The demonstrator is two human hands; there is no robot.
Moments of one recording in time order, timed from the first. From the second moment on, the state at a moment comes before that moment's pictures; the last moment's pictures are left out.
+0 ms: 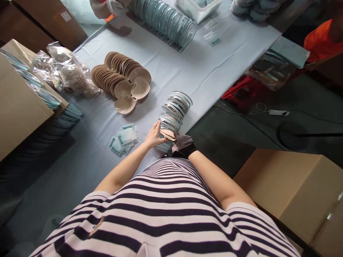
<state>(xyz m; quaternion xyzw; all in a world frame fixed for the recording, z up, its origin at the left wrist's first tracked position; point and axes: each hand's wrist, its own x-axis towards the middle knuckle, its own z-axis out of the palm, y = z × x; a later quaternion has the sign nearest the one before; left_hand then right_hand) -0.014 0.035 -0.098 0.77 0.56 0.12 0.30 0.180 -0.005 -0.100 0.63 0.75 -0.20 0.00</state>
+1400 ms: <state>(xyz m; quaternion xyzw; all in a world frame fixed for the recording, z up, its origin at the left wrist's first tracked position) -0.018 0.035 -0.097 0.80 0.52 0.10 0.30 0.187 -0.005 -0.111 0.66 0.62 -0.40 -0.13</state>
